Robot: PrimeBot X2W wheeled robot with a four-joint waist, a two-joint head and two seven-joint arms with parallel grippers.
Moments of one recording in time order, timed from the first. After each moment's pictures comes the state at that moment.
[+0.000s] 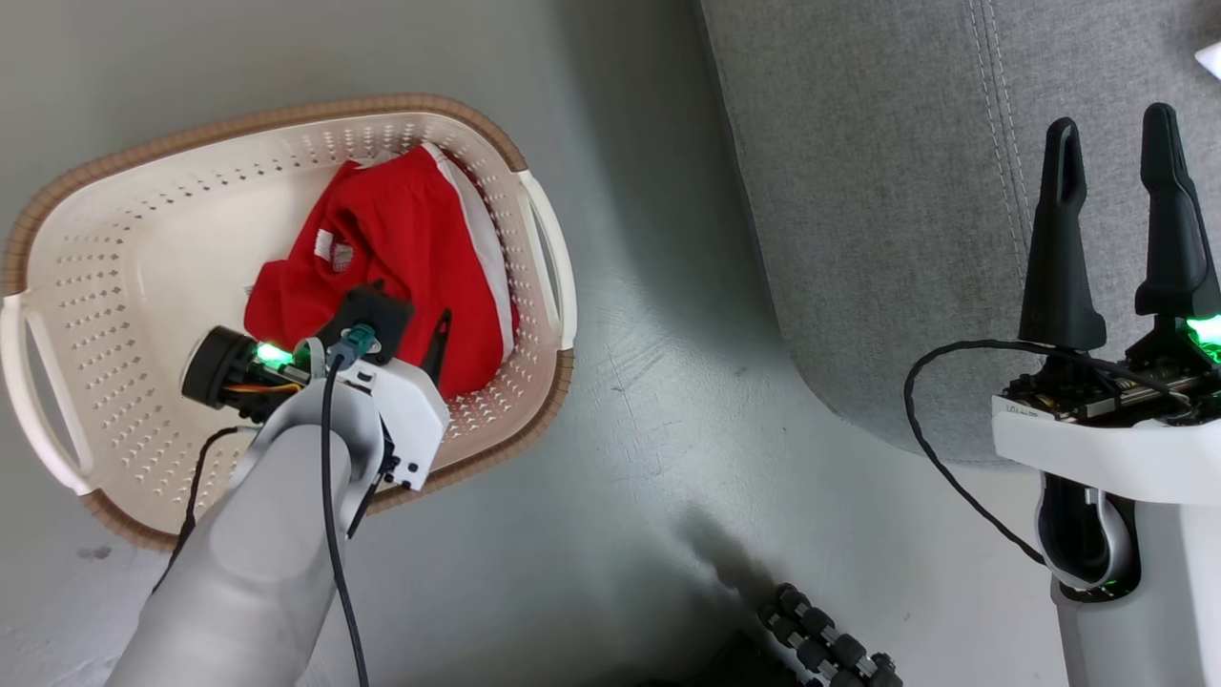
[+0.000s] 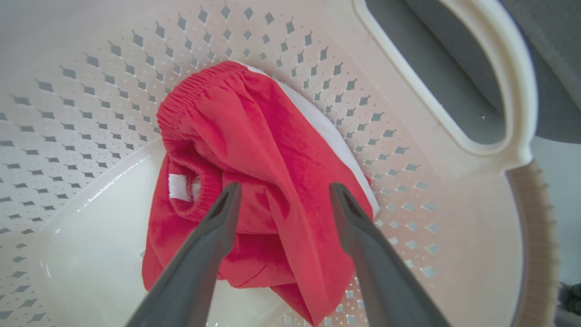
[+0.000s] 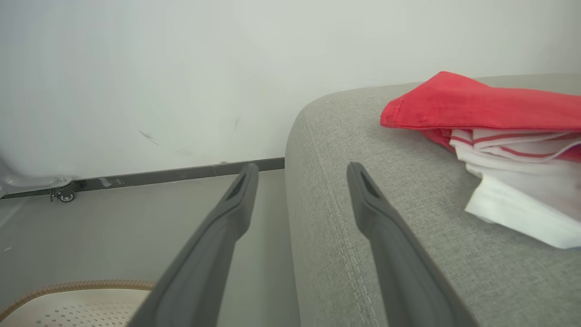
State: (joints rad) left arm -0.77 0.15 -0.49 0.96 -0.12 0.00 -0.12; right arm -0.31 -0.04 -0.03 -0.09 0.27 0.12 -0.25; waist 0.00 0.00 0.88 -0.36
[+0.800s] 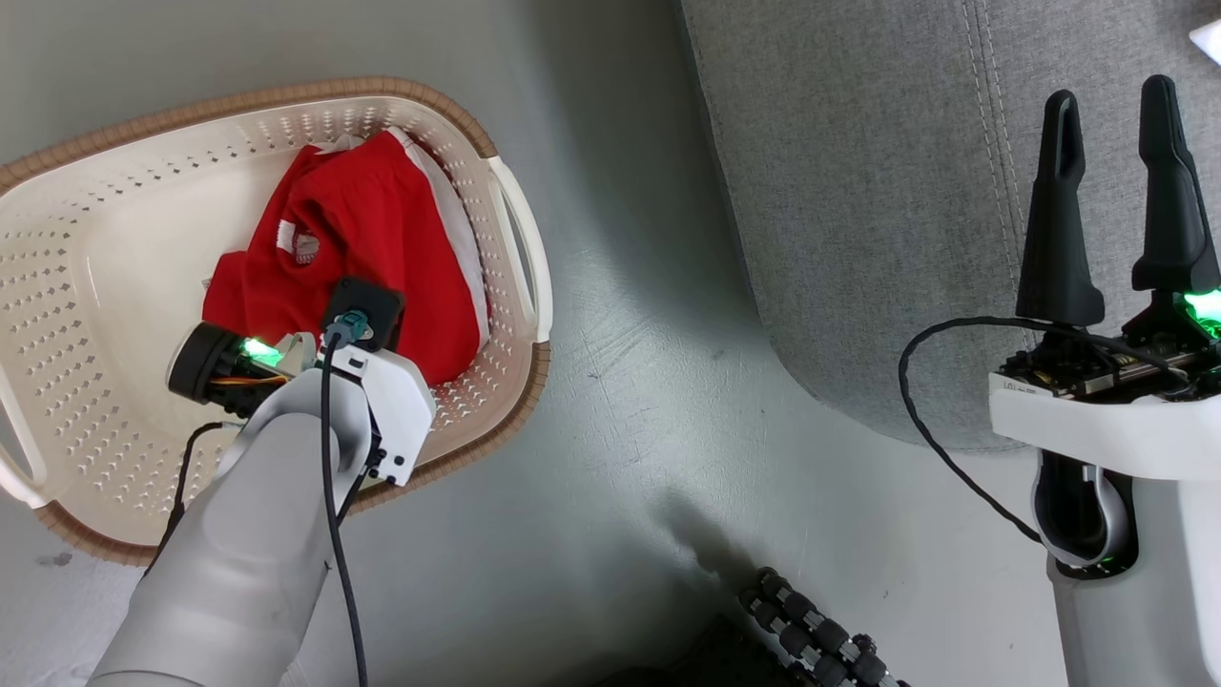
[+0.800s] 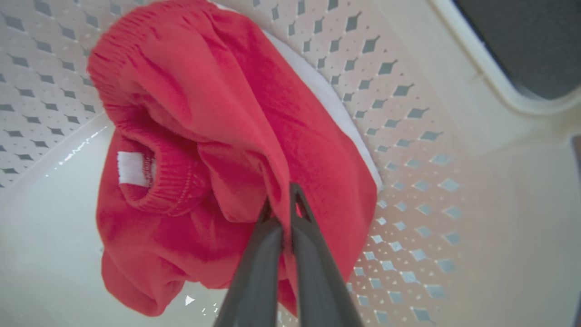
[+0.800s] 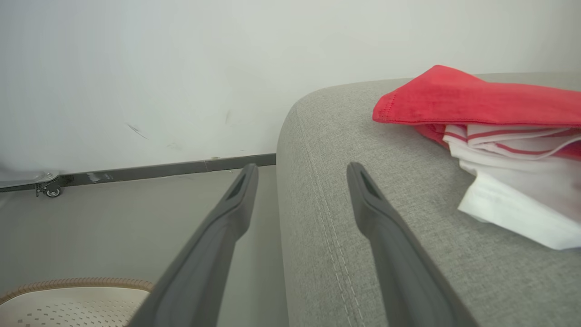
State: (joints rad) left arm -0.83 0.15 -0.50 1.07 -0.11 -0.02 -0.08; right arm -0.36 -0.04 -0.02 -0.07 0.28 0.12 -0.25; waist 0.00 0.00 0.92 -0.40
